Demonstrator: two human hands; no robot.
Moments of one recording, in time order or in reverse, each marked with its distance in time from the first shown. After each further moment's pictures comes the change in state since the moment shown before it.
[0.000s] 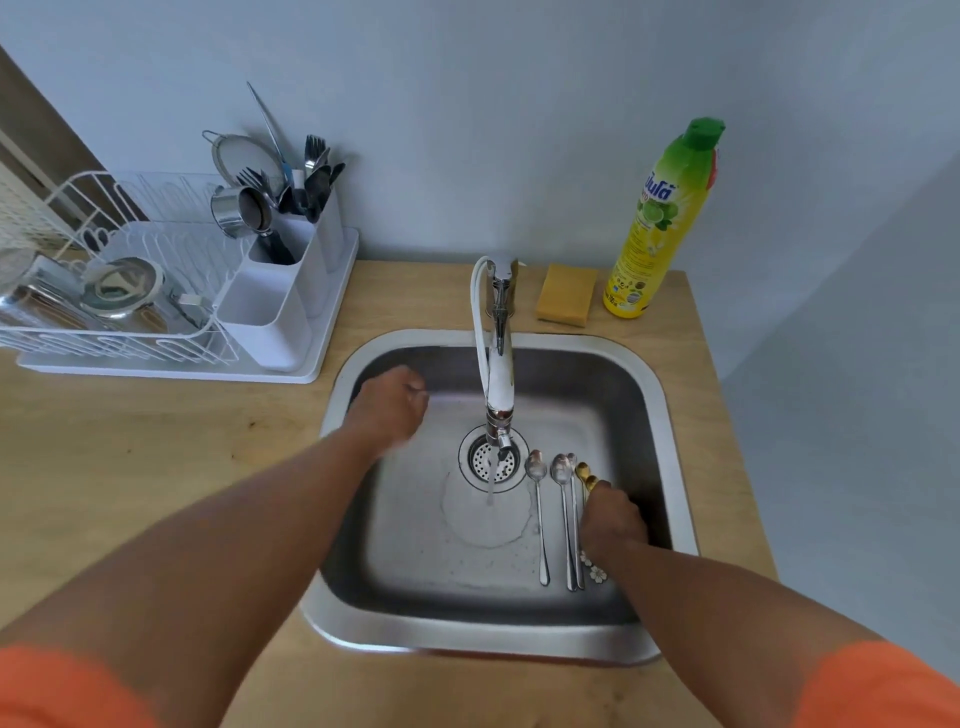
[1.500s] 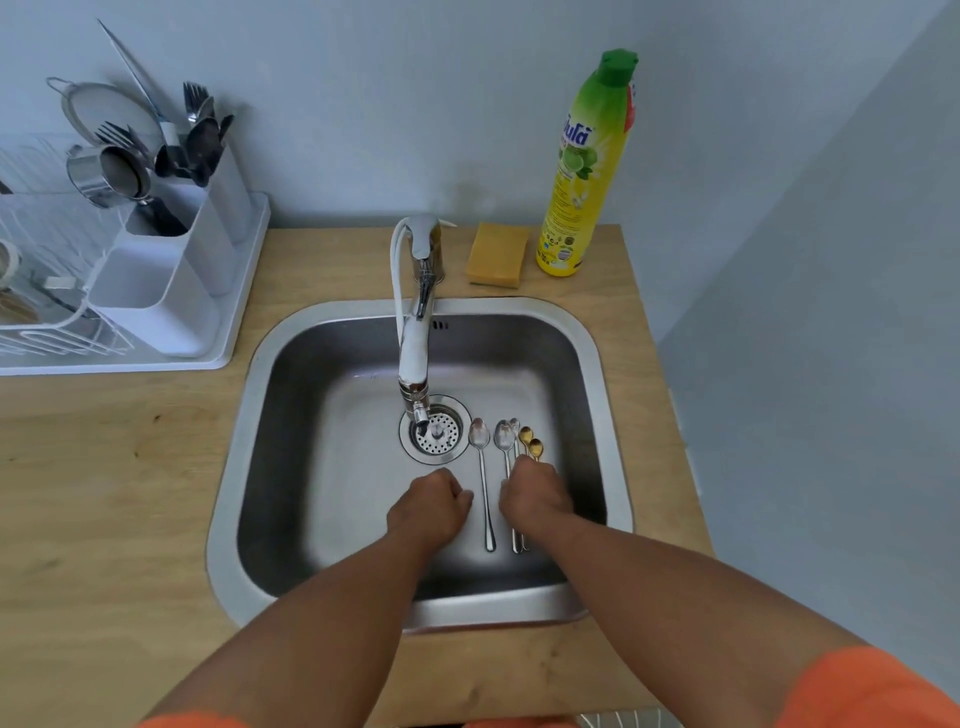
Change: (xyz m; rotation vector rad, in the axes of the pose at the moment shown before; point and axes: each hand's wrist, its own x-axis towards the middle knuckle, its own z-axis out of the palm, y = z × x) left_hand -0.084 0.017 0.170 0.105 -0.328 -0.127; right_hand -0.002 -0.005 0.022 0.146 -0.058 -0.048
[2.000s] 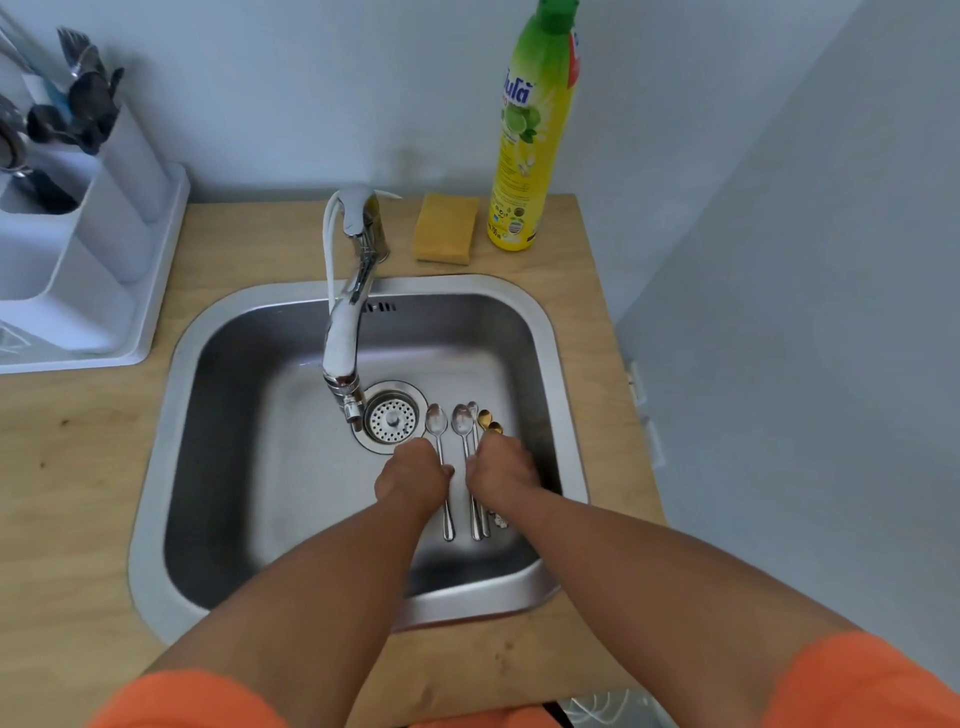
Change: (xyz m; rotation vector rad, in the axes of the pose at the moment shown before) left_hand 0.030 0.047 0.018 0.130 0.021 -0.105; right_hand 0.014 0.008 -0.011 0.071 -0.016 0.012
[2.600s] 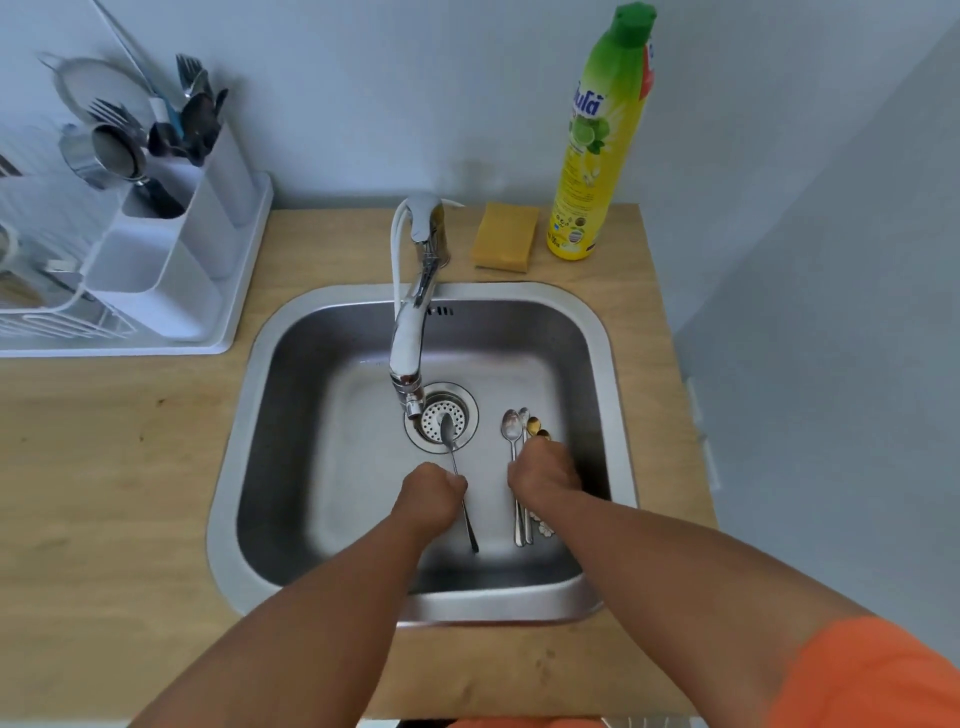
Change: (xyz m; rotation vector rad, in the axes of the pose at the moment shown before) left_hand -0.009 -0.056 -0.003 -0.384 -0.052 -0.055; right_hand 0.010 -0.009 0.008 -0.047 0.012 0.035
